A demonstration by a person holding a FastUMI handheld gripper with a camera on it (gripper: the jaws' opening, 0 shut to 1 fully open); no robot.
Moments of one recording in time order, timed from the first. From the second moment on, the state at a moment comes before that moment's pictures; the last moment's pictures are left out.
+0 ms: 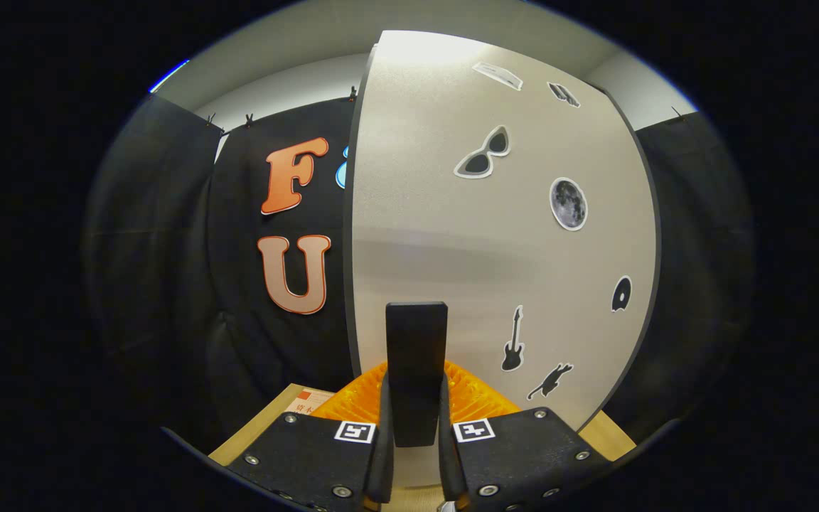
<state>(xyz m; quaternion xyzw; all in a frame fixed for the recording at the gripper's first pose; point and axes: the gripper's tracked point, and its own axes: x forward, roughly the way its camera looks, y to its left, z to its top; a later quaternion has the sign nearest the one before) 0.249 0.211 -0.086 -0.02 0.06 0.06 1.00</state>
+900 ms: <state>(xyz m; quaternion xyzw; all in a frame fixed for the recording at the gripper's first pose) 0.196 0.168 -0.078 0.00 0.07 0.04 1.00</state>
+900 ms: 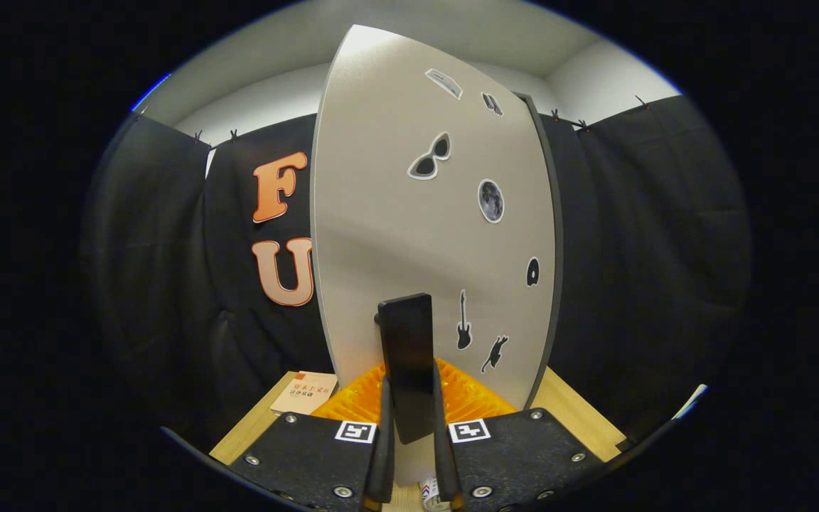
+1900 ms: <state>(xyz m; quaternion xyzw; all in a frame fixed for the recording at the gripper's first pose) 0.167 0.082 -0.074 0.04 0.04 0.12 0.99</state>
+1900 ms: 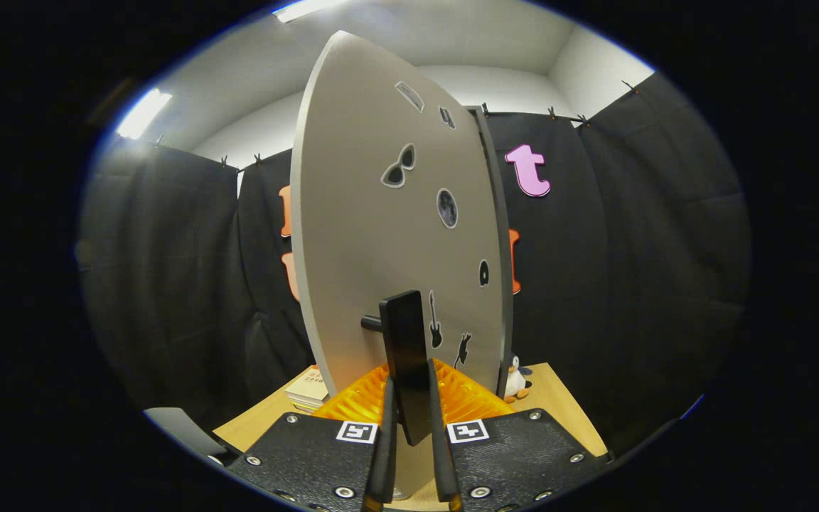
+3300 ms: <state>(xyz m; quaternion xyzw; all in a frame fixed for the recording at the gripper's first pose) 0.134 -0.066 -0.096 0.00 0.06 -0.02 1.00</state>
